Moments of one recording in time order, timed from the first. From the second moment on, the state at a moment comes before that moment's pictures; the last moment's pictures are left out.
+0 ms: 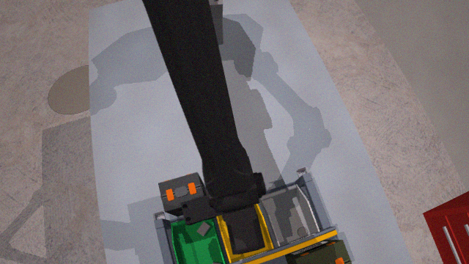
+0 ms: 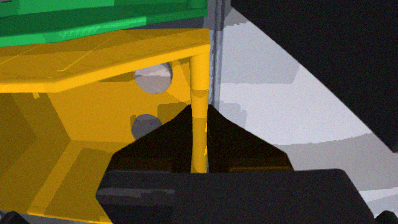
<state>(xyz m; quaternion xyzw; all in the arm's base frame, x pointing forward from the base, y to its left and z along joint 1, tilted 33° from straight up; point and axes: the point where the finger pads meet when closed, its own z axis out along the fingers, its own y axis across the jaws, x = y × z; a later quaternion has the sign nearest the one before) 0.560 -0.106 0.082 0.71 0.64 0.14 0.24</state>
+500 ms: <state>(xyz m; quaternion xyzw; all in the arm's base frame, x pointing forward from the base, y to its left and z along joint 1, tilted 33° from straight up) 0.560 -0.106 0.082 0.71 0.64 0.14 0.24</state>
